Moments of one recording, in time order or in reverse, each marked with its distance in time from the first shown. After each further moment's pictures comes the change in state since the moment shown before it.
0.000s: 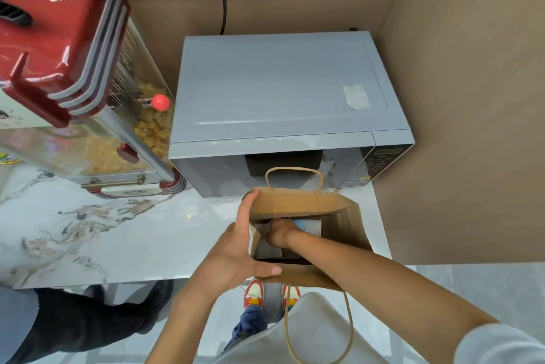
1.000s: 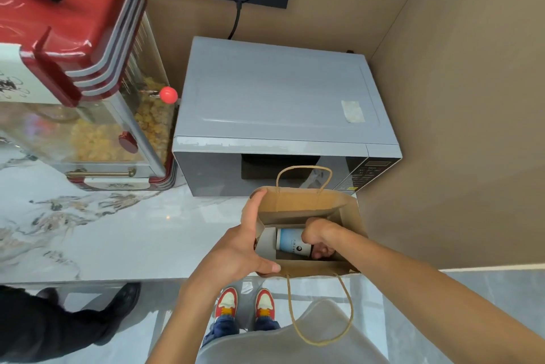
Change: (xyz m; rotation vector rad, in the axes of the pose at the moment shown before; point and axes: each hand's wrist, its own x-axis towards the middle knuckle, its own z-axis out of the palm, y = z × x) left_hand 0.012 -0.009 0.011 -0.058 -0.052 0.060; right_hand -0.039 0.049 -0.065 -0.126 -0.098 0.420
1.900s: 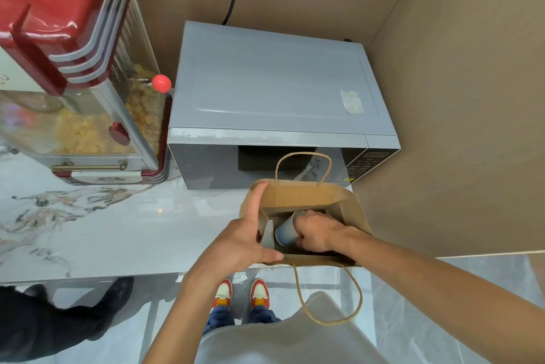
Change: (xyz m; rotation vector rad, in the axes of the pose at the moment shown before) left_hand 0.005 0.002 -0.002 0.035 -0.025 0.036; right_hand -0.032 0.014 0.007 -0.455 0.275 -0.489
